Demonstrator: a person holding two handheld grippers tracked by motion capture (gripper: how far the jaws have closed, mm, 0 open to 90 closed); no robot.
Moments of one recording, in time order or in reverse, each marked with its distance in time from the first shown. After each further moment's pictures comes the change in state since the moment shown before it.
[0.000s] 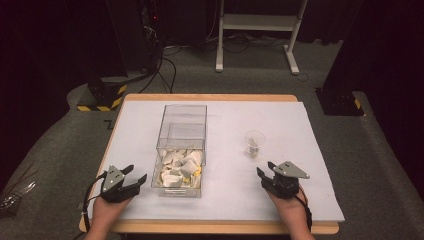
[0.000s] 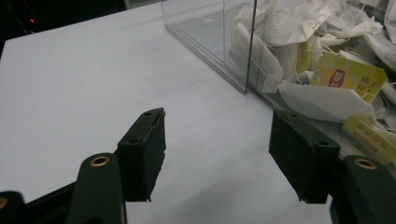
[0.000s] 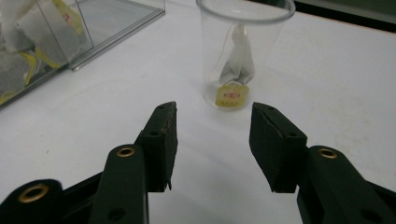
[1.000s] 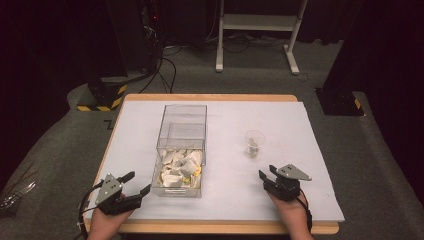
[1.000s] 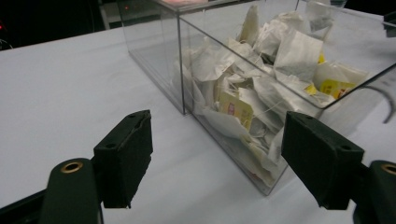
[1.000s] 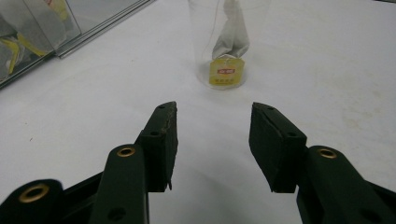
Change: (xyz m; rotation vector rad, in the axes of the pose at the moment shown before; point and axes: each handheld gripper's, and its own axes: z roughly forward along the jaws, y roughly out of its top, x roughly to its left) left arm -0.034 0.019 -0.042 -0.069 -0.094 -0.043; right arm -0.009 -0.017 0.009 0.017 0.014 0.052
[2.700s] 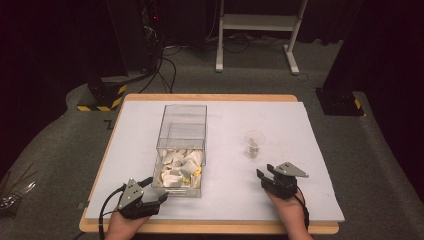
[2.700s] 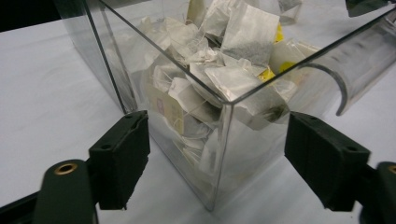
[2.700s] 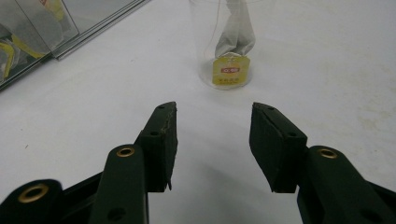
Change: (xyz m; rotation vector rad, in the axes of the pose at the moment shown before) left arm -0.035 -0.007 0.035 0.048 -0.062 0.049; right arm -0.001 0.002 0.009 0.013 0.014 0.027
